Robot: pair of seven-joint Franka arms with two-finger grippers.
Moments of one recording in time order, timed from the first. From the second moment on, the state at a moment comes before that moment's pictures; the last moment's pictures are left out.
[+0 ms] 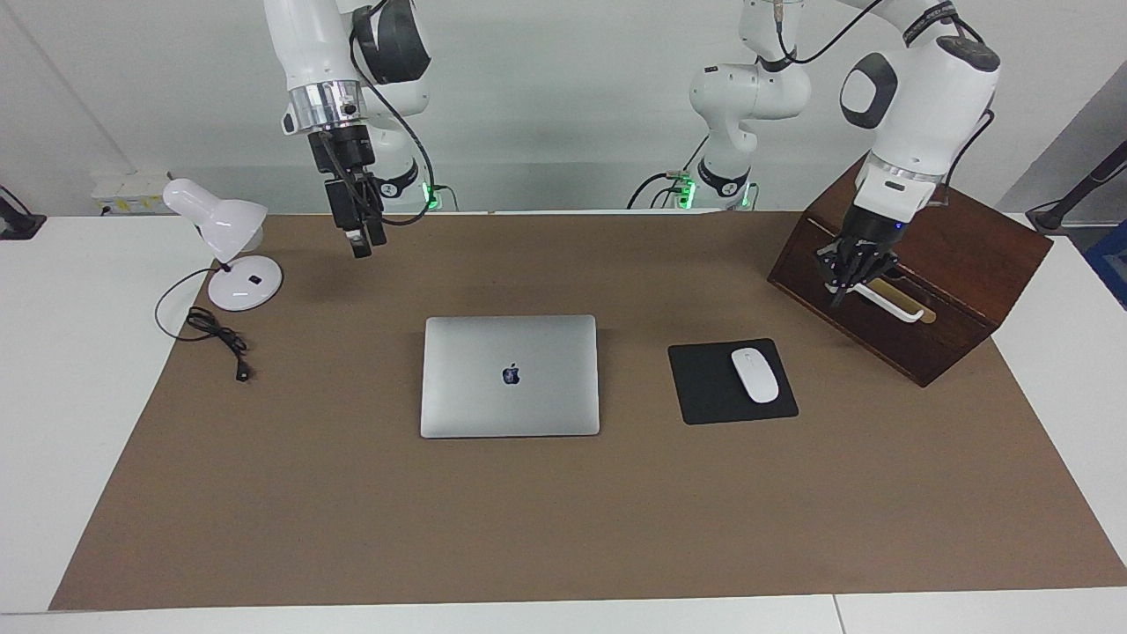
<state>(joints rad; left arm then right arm) -0.18 -0.17 0.06 -2.11 -0.14 2.25 -0.08 0.01 -0.49 0.21 -2.44 0.25 2.63 1.54</state>
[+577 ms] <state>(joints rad) -0.38 -0.28 0.05 -2.46 -0.16 2.70 -0.14 0.01 -0.49 0.35 -2.48 0.25 2.73 1.71</state>
